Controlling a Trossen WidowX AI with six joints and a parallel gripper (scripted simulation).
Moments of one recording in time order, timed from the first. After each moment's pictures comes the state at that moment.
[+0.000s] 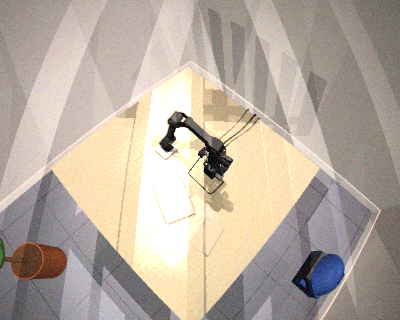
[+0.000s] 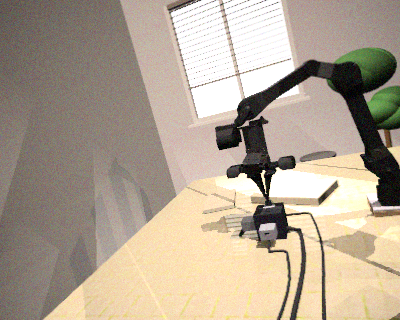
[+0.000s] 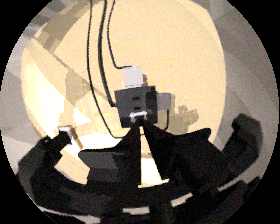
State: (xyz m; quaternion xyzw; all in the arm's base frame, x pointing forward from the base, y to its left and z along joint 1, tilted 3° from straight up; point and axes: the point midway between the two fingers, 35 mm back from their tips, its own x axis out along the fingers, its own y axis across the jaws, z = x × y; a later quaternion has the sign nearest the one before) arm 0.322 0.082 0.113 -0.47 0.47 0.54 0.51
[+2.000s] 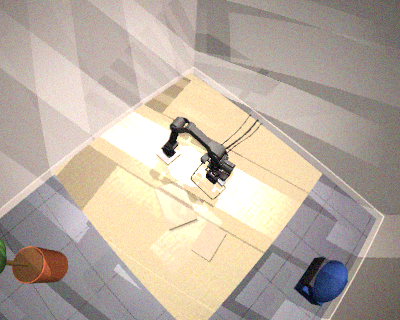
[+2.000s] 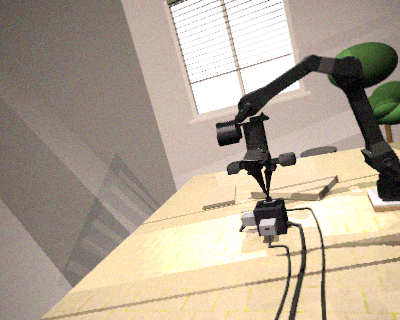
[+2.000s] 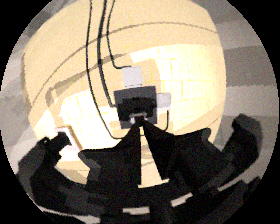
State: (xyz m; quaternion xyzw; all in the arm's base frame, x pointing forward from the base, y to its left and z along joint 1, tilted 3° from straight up) arm 0.322 0.082 0.110 -0.47 0.47 0.54 0.51
